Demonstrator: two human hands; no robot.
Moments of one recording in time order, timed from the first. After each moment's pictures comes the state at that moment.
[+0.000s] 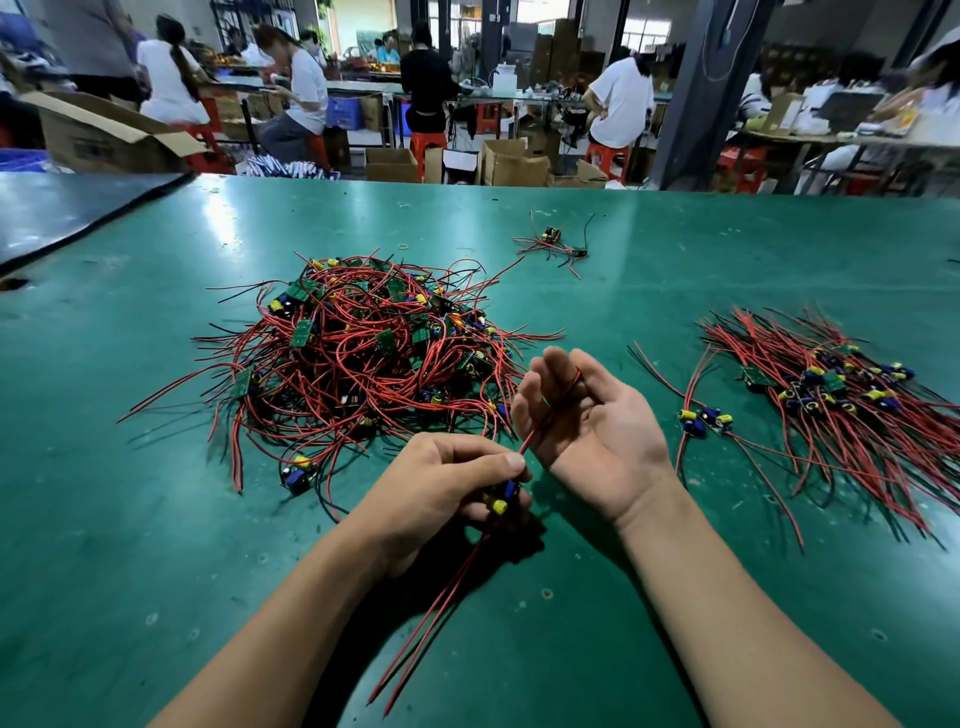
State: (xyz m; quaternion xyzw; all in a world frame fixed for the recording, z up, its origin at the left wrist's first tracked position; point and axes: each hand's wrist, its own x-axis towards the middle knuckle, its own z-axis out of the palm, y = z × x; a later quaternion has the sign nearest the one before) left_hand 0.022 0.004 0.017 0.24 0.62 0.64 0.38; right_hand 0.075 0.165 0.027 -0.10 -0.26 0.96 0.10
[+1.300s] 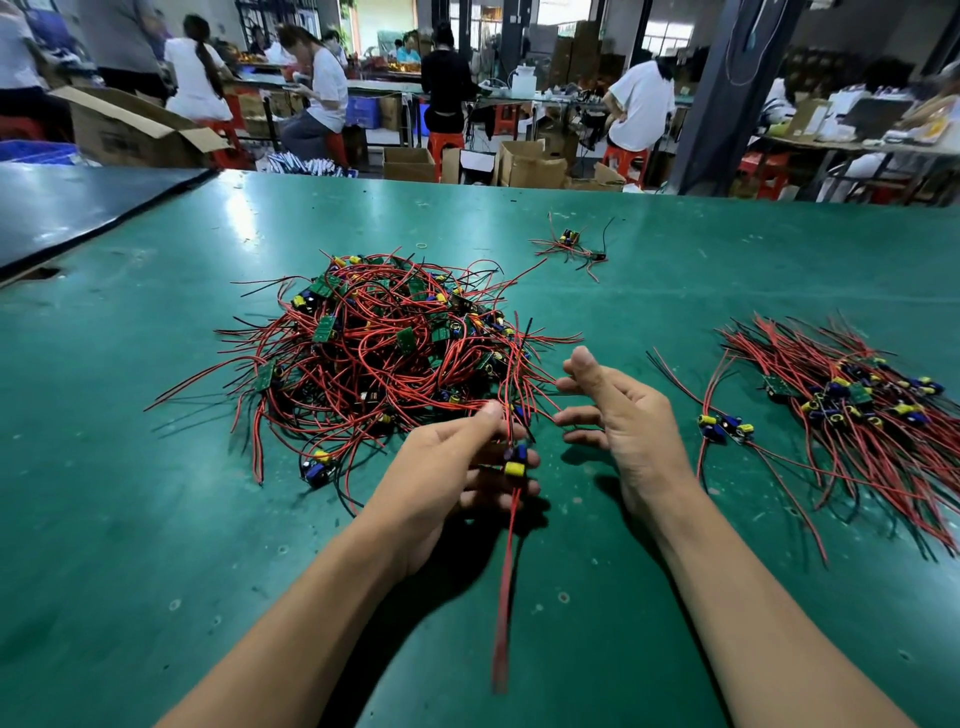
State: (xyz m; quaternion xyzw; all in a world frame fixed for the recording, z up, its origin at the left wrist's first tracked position) left_hand 0.020 0.010 0.020 0.14 0.58 0.72 0.36; right_hand 0.074 0.174 0.013 -0.21 -0.62 0.70 0.28
